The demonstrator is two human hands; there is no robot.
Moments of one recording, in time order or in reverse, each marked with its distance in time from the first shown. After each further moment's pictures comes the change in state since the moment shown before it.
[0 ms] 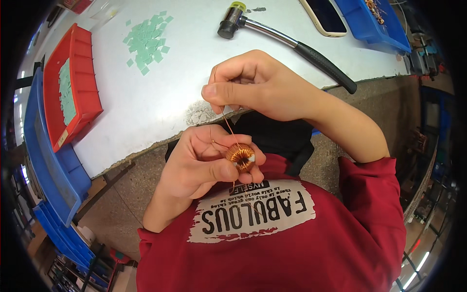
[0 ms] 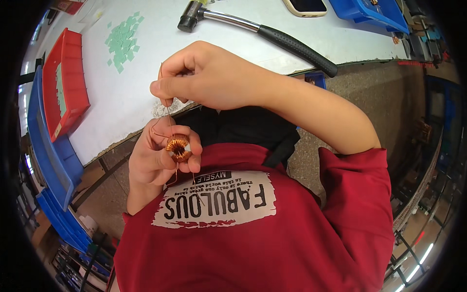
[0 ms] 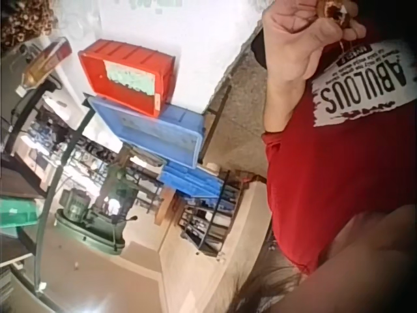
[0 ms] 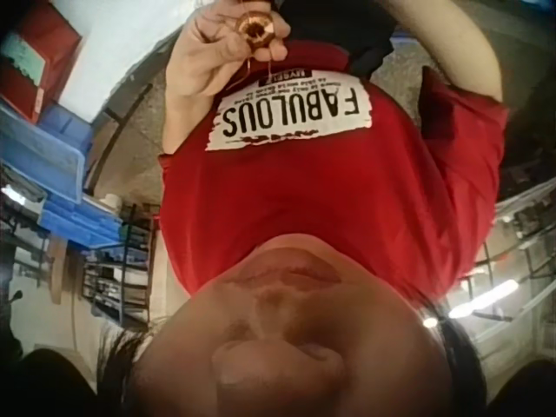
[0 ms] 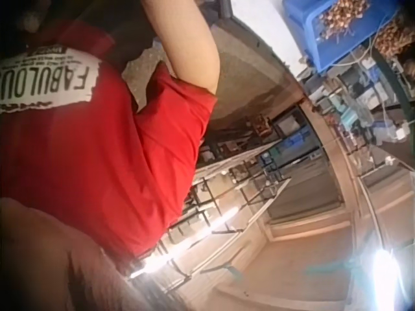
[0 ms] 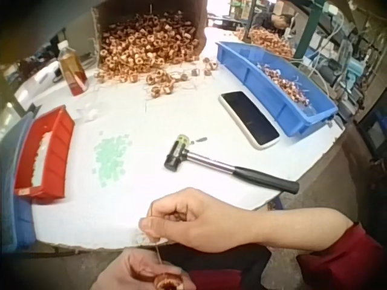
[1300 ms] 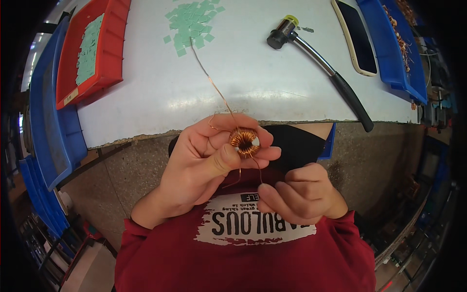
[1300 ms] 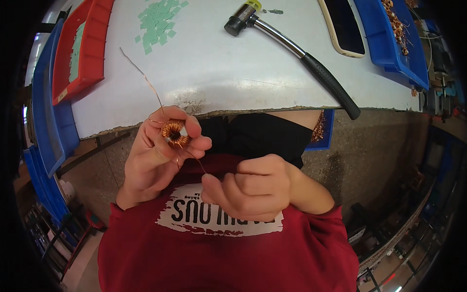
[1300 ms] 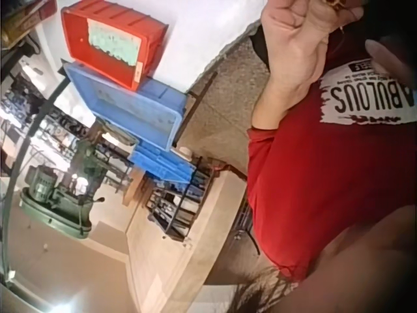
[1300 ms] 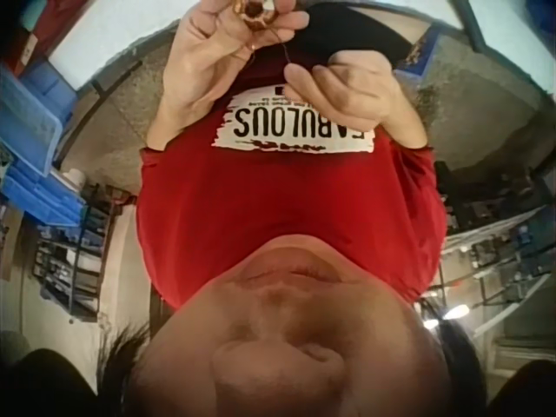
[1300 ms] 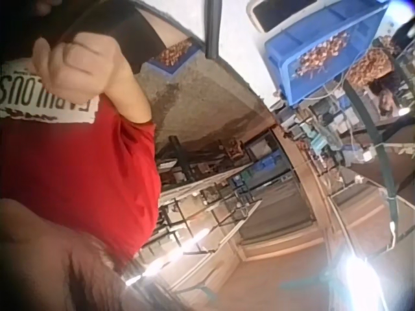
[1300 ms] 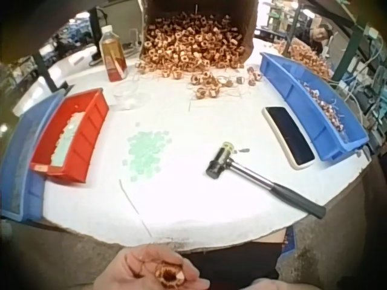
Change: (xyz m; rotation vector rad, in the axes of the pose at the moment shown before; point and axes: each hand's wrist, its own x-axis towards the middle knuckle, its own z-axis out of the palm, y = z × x) left_hand -0.009 -0.001 0.011 0.122 0.222 0.285; right_hand -0.065 0.046 0.051 -1.054 0.459 -1.194
